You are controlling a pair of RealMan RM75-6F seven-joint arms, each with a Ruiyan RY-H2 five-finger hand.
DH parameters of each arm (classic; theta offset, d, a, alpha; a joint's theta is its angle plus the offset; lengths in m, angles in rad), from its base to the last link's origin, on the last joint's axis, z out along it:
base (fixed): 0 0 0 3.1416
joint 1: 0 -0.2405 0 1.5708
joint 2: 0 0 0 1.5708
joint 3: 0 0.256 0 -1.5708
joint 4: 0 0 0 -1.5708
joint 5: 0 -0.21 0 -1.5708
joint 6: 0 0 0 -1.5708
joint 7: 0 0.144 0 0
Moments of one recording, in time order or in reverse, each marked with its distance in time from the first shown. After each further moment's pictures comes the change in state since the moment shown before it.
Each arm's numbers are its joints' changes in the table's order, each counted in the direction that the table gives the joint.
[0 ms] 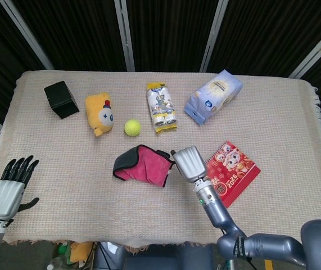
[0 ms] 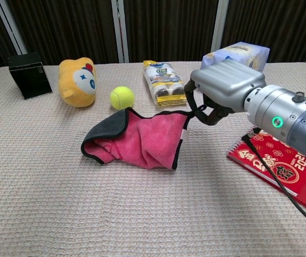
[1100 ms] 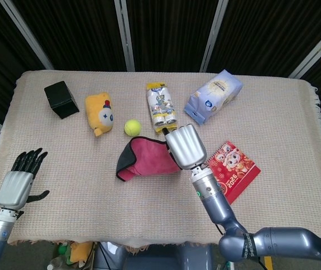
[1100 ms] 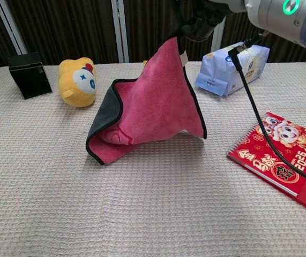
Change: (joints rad) left arm 0.071 0.010 -0.065 -0.115 0.082 0.097 -0.004; right arm -0.128 0.191 0.173 -0.353 -0.130 -0.116 -0.287
